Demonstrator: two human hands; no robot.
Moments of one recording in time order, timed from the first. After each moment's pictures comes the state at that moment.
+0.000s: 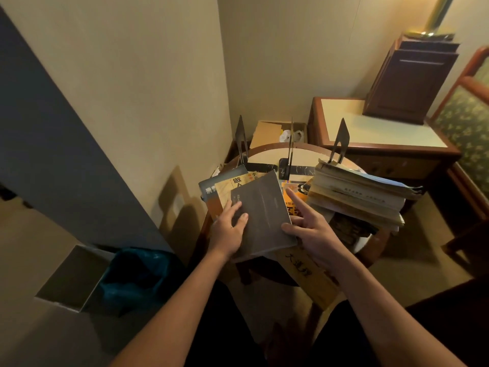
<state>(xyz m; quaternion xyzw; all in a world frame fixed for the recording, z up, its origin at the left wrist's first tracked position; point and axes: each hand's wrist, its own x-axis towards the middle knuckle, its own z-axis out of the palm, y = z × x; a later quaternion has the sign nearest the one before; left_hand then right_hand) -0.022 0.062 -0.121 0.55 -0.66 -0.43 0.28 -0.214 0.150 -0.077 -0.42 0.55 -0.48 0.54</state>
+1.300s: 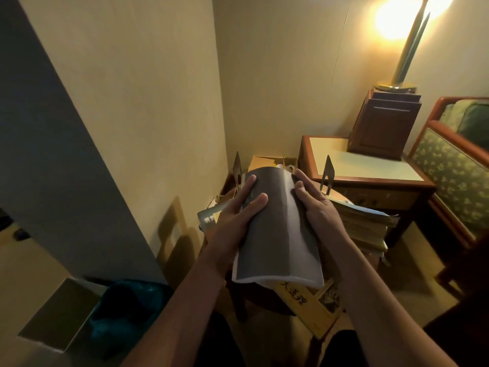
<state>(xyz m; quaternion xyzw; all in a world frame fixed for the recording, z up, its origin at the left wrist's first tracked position) -0.032 0.100 0.020 0.32 -0.52 -0.69 0.38 -0.200 0.151 0.045 -0.35 0.57 -0.61 0.42</state>
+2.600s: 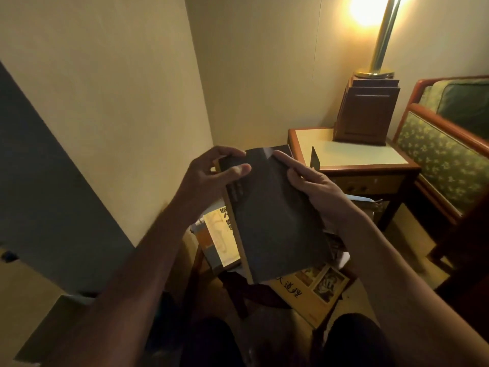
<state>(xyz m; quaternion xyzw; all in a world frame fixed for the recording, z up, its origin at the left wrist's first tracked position) -0.026 0.057 0.088 0.29 -0.72 -0.49 0.39 -0.244 0.161 0.064 -0.45 0.46 -0.56 0.52</state>
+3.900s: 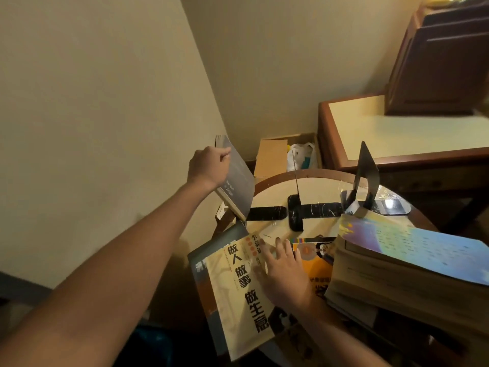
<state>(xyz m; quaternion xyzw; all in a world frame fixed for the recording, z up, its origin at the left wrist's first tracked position) -0.135 -0.218 0.015 0.55 -0.81 -0.09 0.19 -0.212 -0.029 -0.155 -0.60 0.75 -0.13 0.25</state>
